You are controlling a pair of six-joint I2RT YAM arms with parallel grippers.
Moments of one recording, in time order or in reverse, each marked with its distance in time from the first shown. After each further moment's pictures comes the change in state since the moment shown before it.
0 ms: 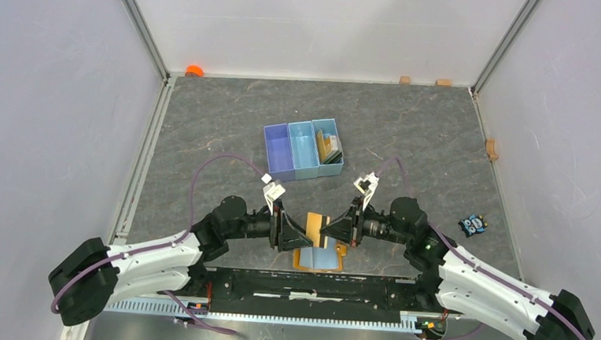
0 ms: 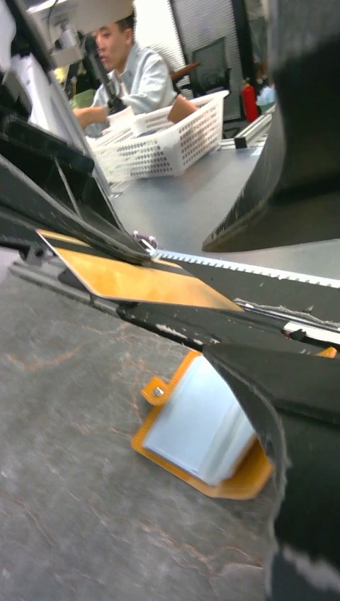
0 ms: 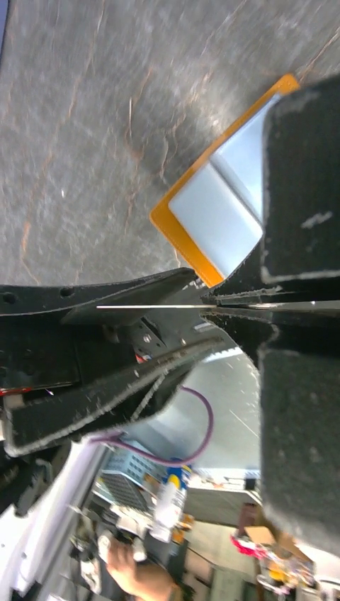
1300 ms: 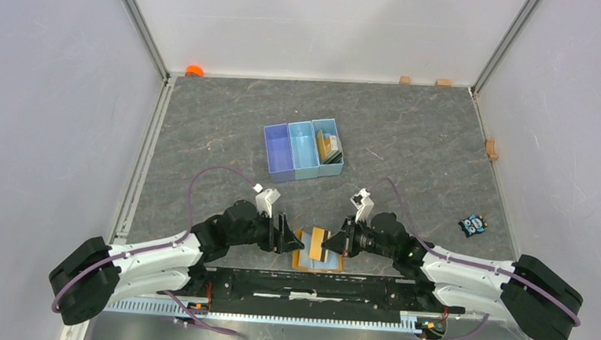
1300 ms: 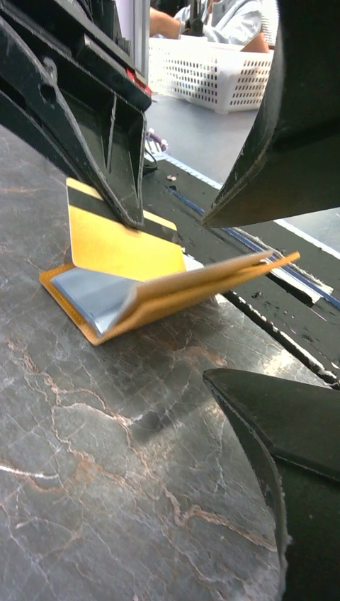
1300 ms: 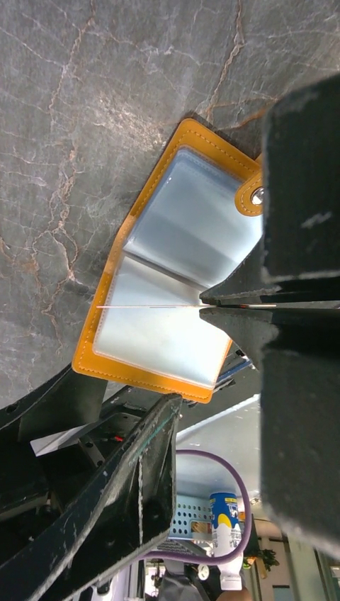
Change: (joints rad) left arm -0.003 -0.002 -0.008 -0.428 -0.262 -0.097; right arm 0.089 0.216 -0.206 0.181 0.264 0.212
